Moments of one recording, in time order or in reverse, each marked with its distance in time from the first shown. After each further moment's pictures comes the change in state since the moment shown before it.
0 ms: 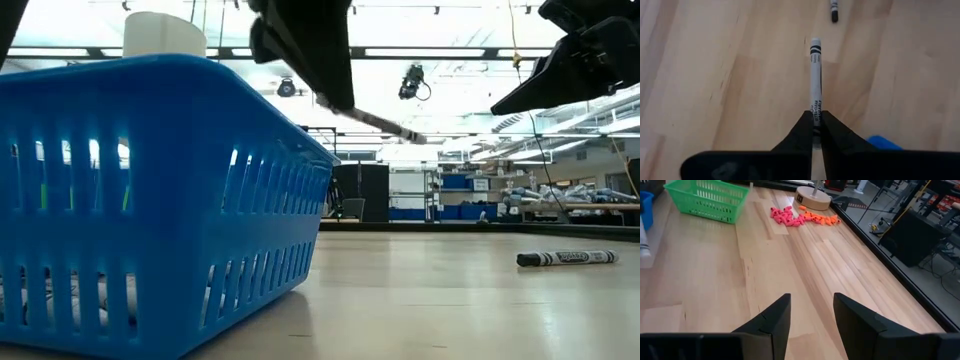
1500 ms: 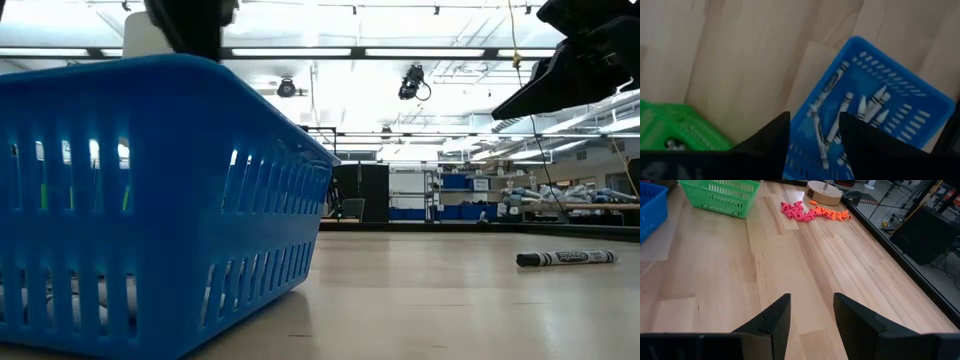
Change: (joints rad) left arm -0.141 -0.031 0.000 -0.232 0.087 -0.275; right arm 0.000 0.021 0.000 0.018 -0.054 0.000
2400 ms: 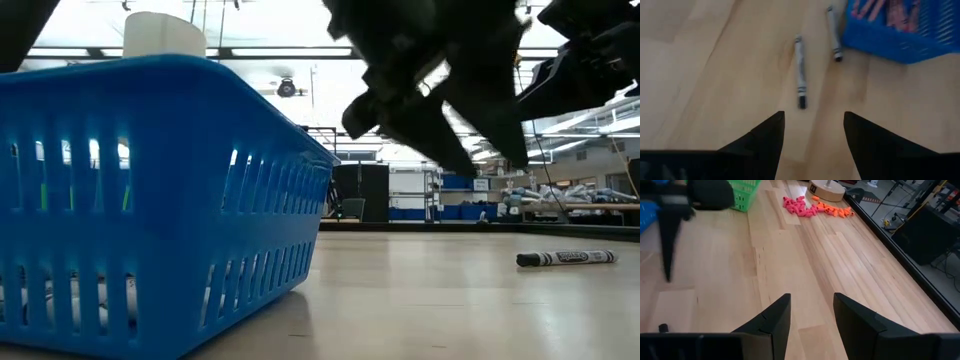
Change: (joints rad) left arm 0.208 0.192 0.000 0.703 -0.063 0.359; right arm 0.000 0.000 0.000 -0.028 -0.014 -0.007
